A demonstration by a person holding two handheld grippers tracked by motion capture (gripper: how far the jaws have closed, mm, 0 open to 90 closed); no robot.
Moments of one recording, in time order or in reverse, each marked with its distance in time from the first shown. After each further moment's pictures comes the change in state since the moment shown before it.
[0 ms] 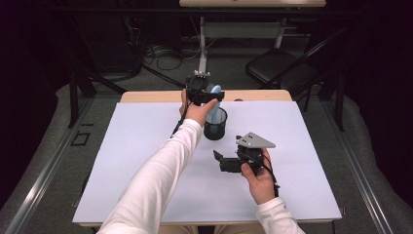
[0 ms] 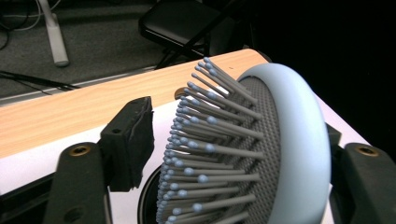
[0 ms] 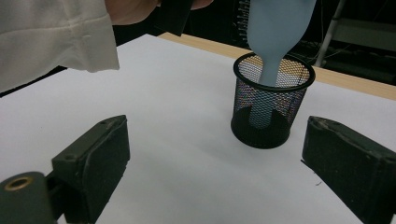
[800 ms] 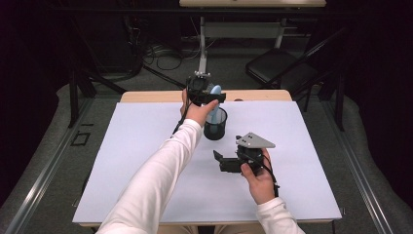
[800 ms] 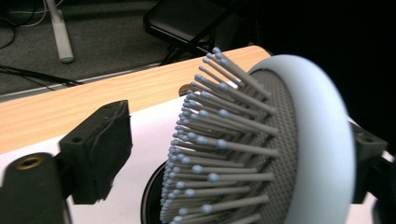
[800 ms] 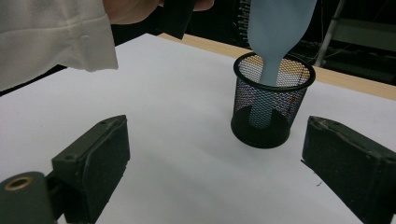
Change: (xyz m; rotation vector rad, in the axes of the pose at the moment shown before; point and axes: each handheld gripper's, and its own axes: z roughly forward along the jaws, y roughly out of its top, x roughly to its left) left arm 0.001 -0.002 0.004 0.022 0.021 -0.012; right arm 0.001 0.000 0.000 0.002 0.001 -0.001
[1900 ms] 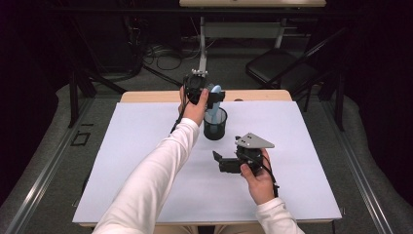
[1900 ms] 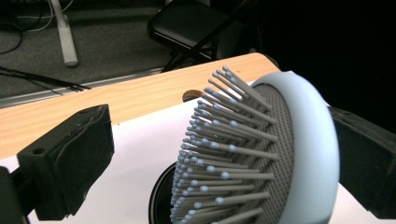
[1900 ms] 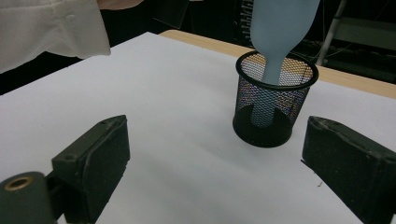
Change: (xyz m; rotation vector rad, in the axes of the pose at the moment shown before) left arm 0.002 0.004 -0.009 -0.026 0.009 -0.004; right arm 0.001 -0.001 0.001 0.006 0.002 -0.004
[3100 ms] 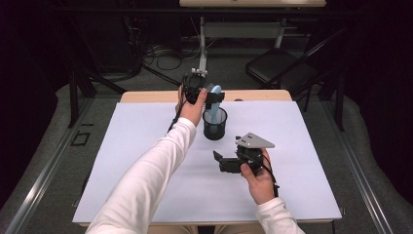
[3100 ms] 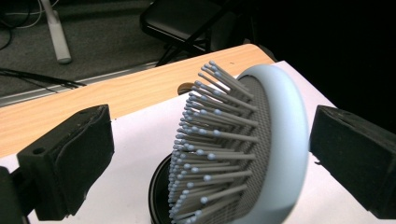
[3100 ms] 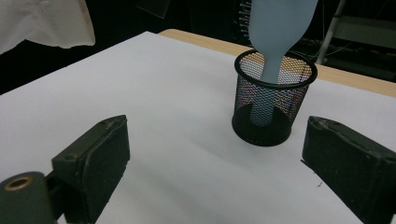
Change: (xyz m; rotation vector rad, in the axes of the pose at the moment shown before) left arm 0.000 0.004 -0.011 0.032 -0.032 0.033; right arm -0.001 -0.001 0.000 0.001 0.000 0.006
